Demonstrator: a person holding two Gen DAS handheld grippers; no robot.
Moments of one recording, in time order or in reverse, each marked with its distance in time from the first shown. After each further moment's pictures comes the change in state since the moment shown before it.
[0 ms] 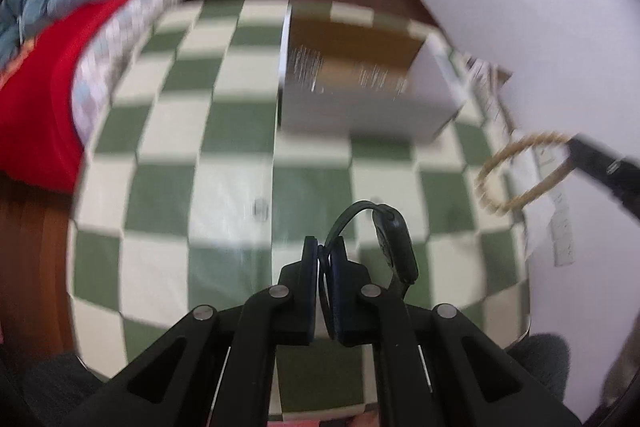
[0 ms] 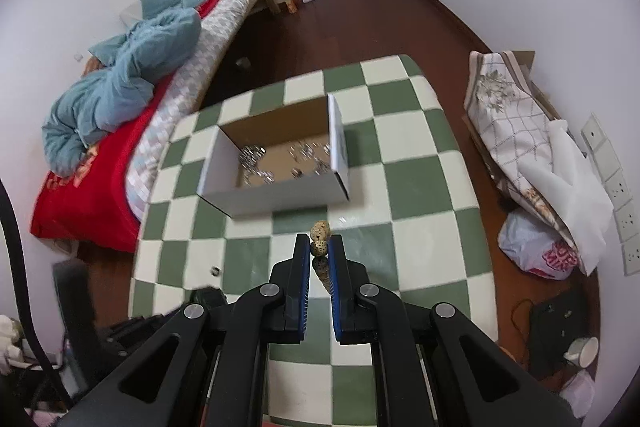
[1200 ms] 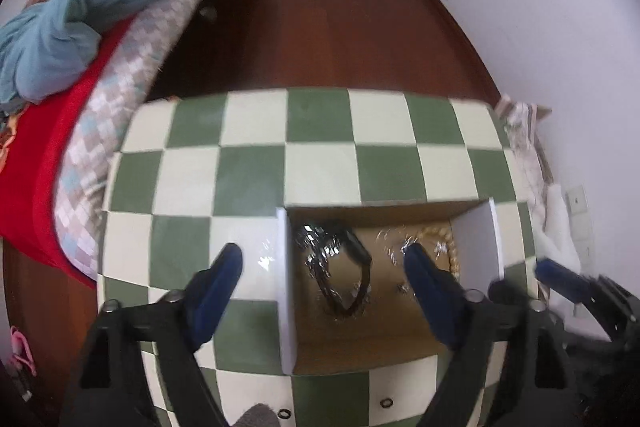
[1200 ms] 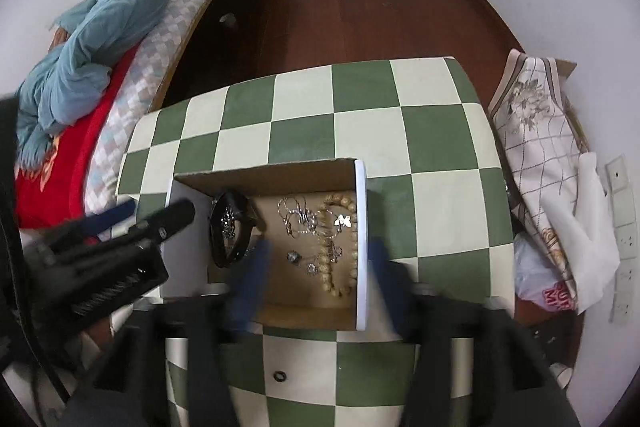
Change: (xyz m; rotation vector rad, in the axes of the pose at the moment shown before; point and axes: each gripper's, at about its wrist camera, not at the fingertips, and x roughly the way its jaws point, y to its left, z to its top) left arm 0.071 0.006 0.192 0.020 0.039 0.117; right arm 0.142 0.025 0.129 -0.052 0.209 -0.085
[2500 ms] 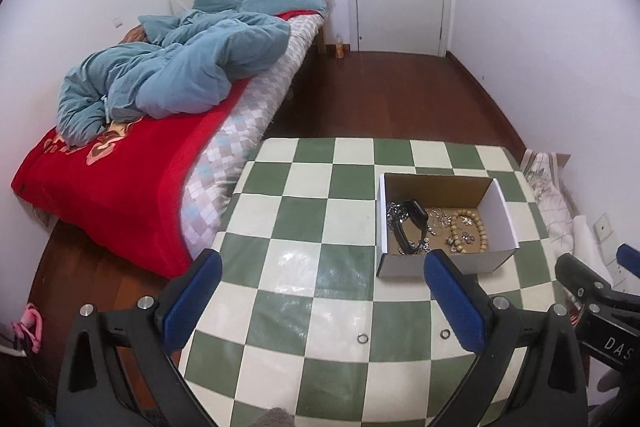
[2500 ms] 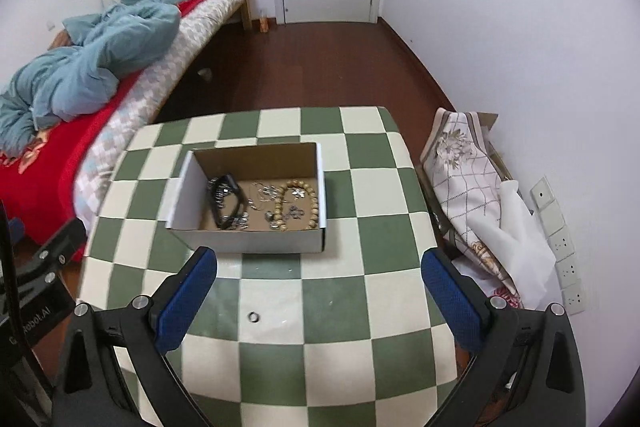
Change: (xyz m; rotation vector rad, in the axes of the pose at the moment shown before) left arm -0.139 0.039 -0.147 -0.062 -0.362 0.191; right arm -0.116 0.034 -0.132 -0.049 -0.309 -0.201
